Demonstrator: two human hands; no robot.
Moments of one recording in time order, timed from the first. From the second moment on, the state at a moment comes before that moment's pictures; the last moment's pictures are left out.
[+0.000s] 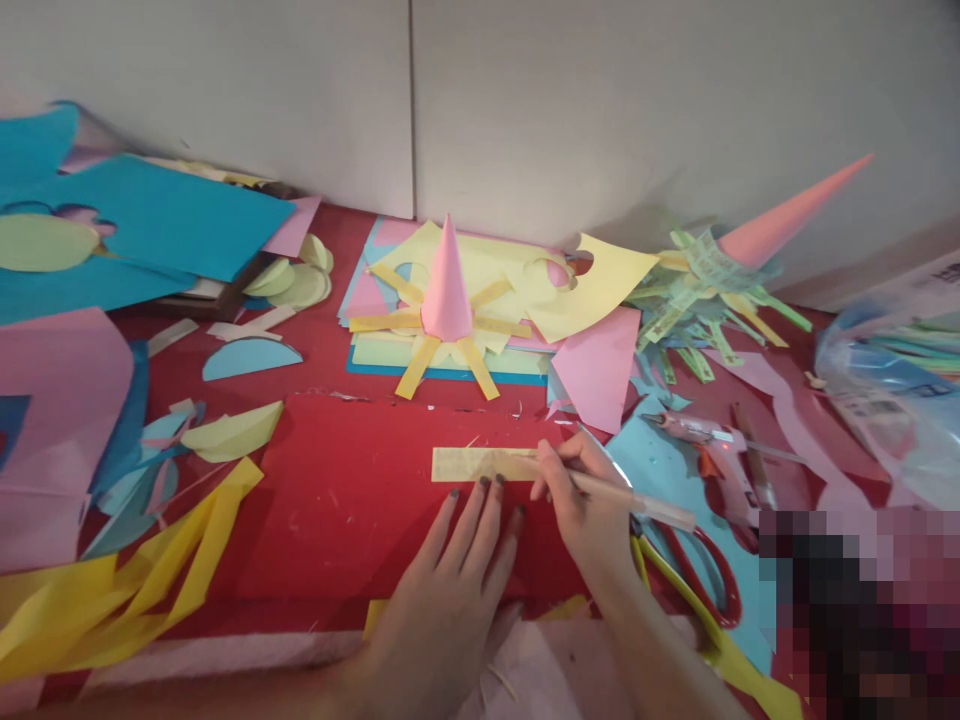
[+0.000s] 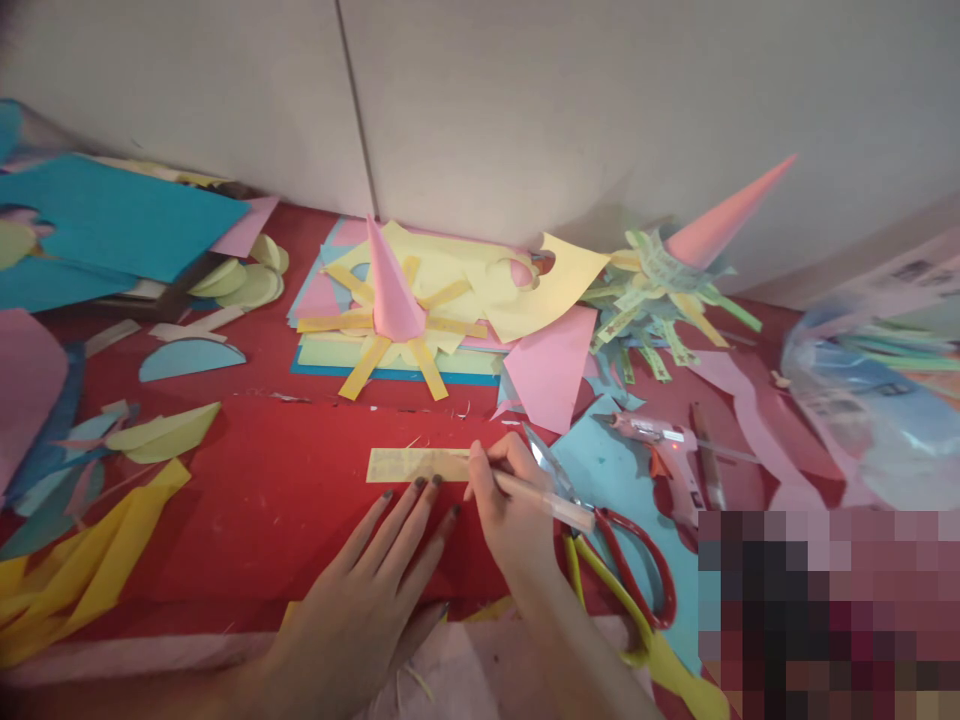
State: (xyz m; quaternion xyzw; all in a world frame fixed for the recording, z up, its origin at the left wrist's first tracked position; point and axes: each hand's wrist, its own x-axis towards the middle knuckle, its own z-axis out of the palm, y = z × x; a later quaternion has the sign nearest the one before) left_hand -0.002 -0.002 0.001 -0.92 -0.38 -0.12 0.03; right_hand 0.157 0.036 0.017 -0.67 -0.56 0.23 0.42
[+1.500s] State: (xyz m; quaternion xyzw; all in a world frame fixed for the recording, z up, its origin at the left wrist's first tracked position) left_hand -0.001 -0.001 0.001 -0.92 -0.37 -0.13 0.02; right_hand 0.161 0.034 0.012 -0.68 -0.56 0.22 0.42
